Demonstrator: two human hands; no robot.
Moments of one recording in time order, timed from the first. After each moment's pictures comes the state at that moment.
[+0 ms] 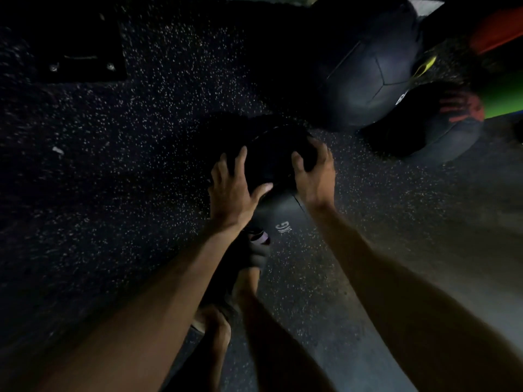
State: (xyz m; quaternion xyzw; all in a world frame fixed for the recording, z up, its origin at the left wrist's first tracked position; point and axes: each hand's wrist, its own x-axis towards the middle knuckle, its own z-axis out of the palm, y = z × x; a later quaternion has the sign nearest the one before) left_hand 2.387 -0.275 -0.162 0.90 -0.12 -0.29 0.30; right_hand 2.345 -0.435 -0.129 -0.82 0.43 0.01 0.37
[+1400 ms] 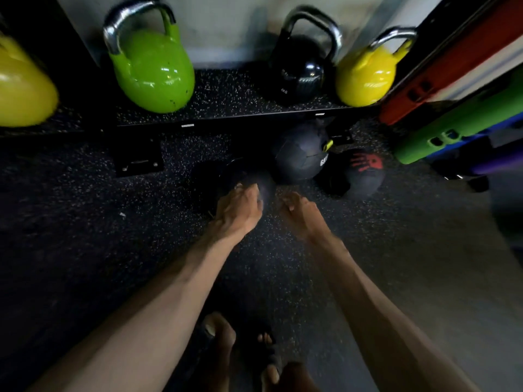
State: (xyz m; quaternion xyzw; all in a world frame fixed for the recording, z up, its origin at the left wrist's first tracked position) left_hand 2.382 -0.269 0.167 0.91 -0.29 -0.22 0.18; right_hand 2.282 -0.400 0.182 -0.91 0.28 0.10 0.28
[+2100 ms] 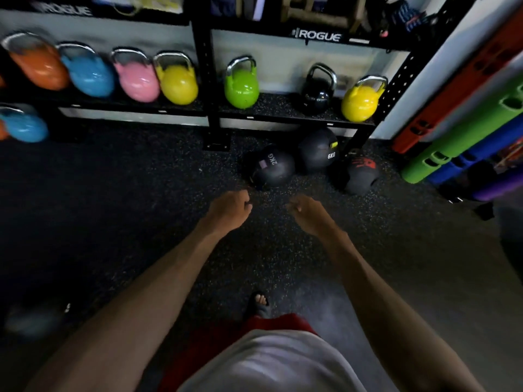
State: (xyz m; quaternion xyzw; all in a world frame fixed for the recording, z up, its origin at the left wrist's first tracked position) left_hand 1.947 -0.035 0.438 0.95 -0.19 -0.19 0.16; right_hand 1.870 -0.250 0.447 -0.93 0.15 0.14 0.31
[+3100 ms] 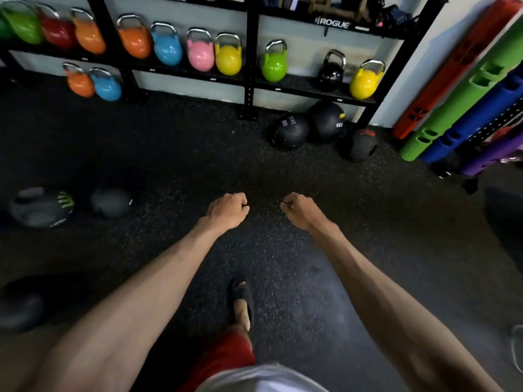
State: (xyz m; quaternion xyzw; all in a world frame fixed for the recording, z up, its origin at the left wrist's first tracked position) left_hand 1.377 0.188 0.471 0.96 -0.11 -0.18 0.18; right_hand 1.341 -0.034 0.480 -0.94 0.07 0.16 0.28
